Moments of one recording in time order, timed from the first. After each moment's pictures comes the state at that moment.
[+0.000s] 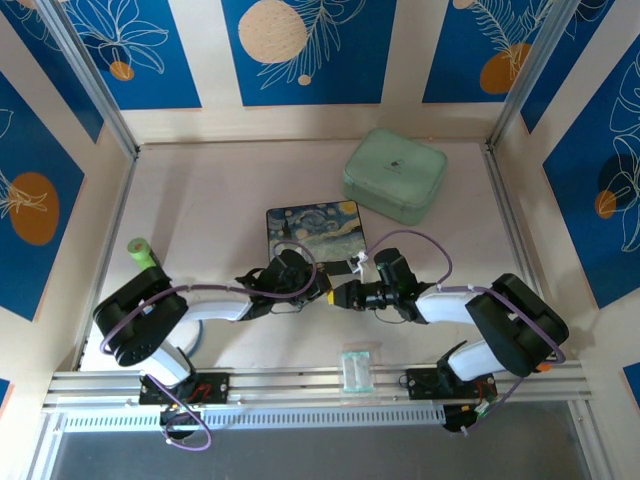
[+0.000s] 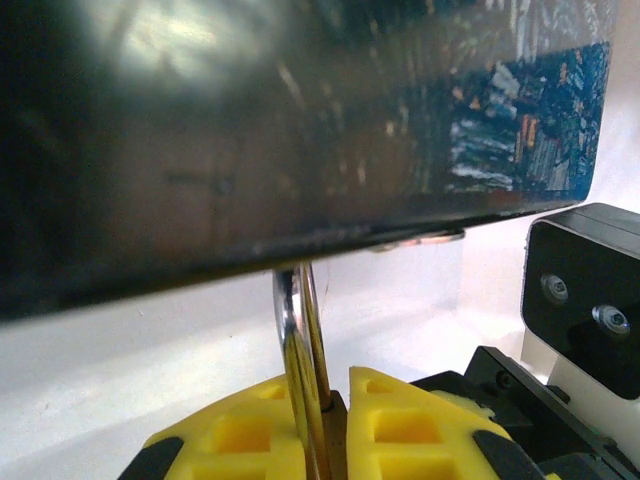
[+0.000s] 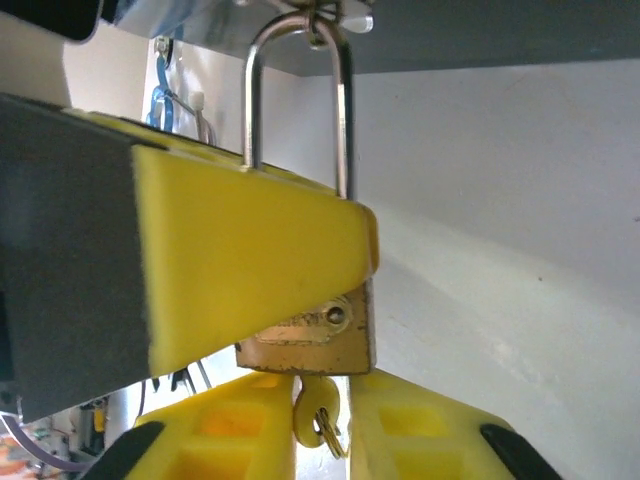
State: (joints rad) left arm -0.90 1.58 0.63 0.30 0.17 -1.28; right arm 0.60 1.43 0.36 0.39 -0.67 0.76
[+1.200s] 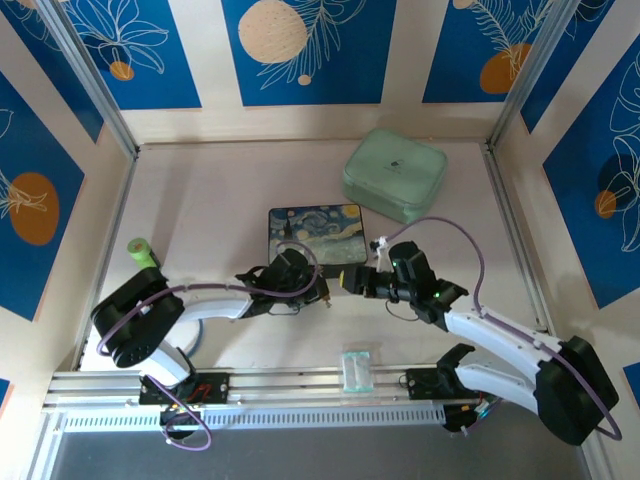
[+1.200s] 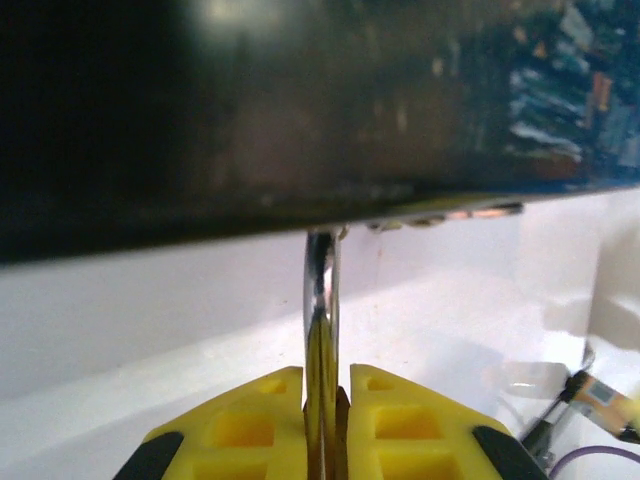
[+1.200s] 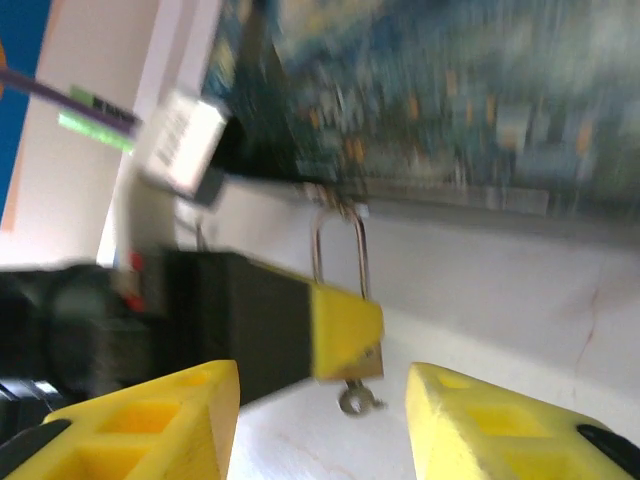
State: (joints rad) left arm -0.90 1.56 0.68 0.12 0.18 -1.15; right arm 0.63 0.99 0.49 -0.10 -0.32 0.74
